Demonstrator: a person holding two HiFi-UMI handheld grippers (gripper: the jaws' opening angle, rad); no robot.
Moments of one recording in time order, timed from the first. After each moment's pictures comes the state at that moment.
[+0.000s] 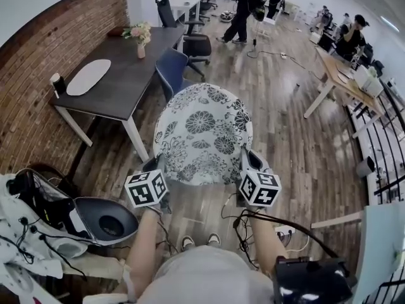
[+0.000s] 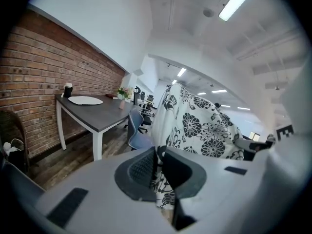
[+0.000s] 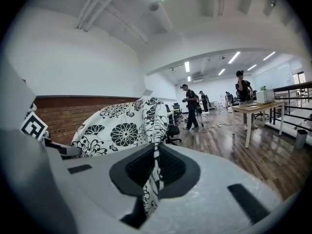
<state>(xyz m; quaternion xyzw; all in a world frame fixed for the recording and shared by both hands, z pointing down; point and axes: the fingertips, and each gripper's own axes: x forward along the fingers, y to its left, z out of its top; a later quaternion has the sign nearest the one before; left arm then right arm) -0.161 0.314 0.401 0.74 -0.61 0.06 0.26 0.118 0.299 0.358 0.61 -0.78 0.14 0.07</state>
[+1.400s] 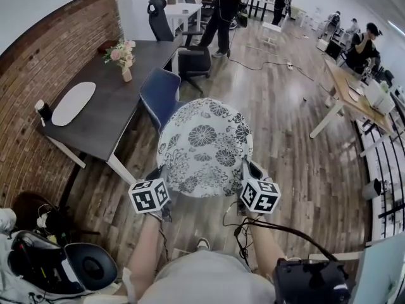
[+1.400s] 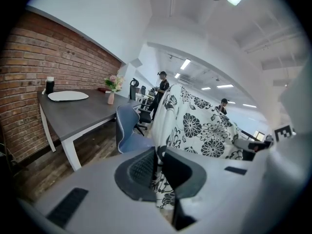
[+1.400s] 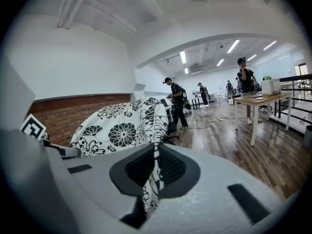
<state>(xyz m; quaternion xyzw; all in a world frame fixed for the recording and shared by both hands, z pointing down) -0.097 0.042 0.434 0.73 -0.61 0.08 0.29 0.187 0.019 0.397 0.60 -0.77 0.18 0.08</state>
